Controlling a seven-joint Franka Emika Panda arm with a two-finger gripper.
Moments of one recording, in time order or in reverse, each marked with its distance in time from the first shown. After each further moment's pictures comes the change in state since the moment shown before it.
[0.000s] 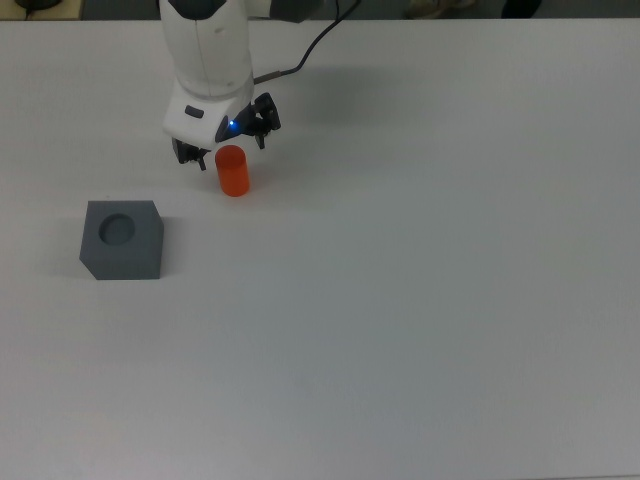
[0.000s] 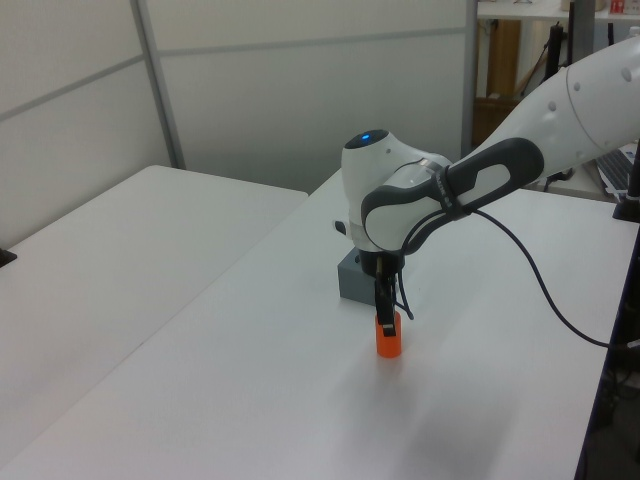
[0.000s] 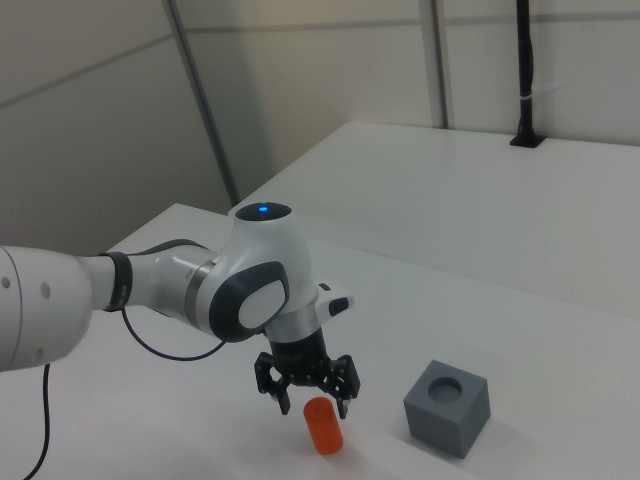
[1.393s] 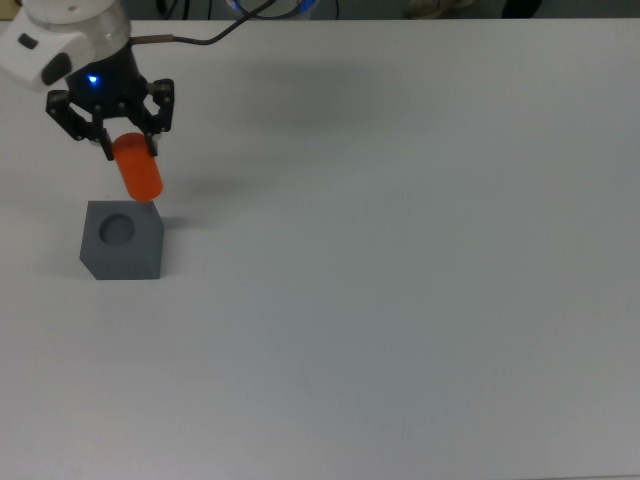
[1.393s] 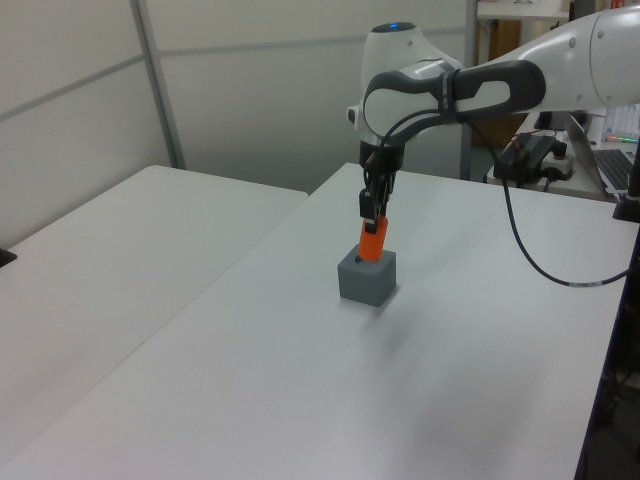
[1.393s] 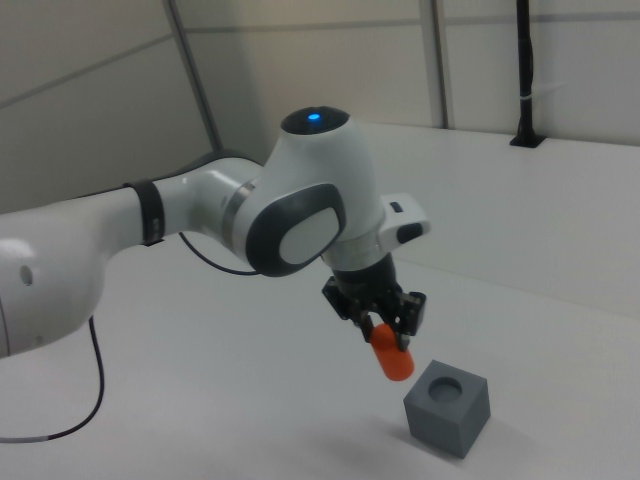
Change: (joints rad) arm -0.174 0.032 -0.015 0.343 0.089 -0.114 0.068
